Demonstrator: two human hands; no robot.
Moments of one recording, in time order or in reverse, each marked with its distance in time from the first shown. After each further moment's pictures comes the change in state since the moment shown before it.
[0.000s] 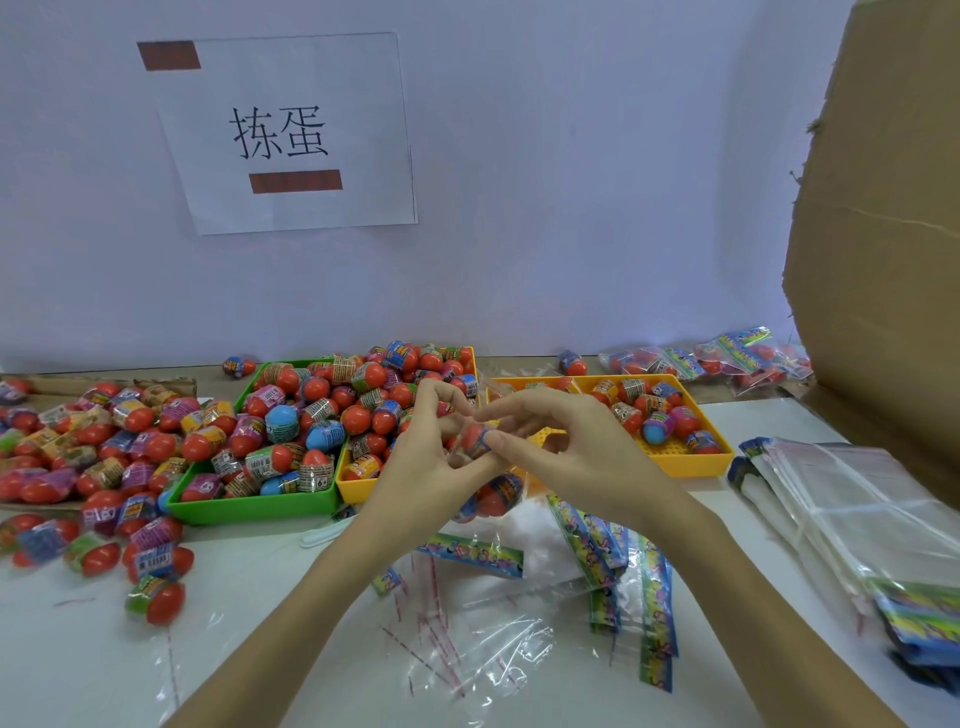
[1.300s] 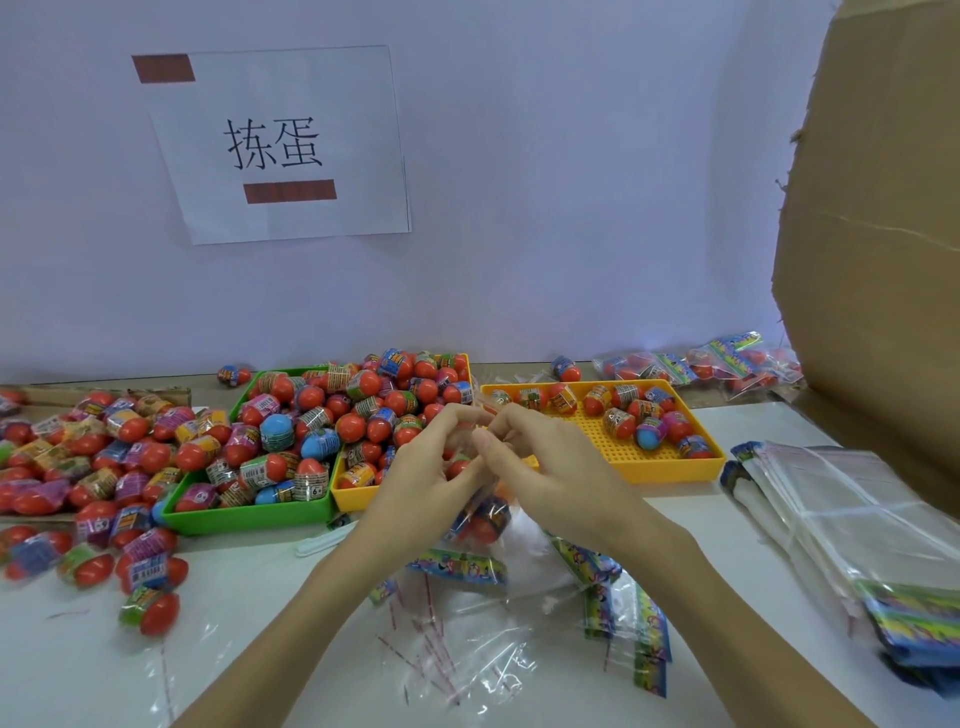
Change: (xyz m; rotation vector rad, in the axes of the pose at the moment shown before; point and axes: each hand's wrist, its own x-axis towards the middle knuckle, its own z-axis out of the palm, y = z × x) left_hand -0.003 0.000 0.000 0.170 -0.055 0.000; right_hand -0.002 -0.005 0.018 -0.126 0.008 0.016
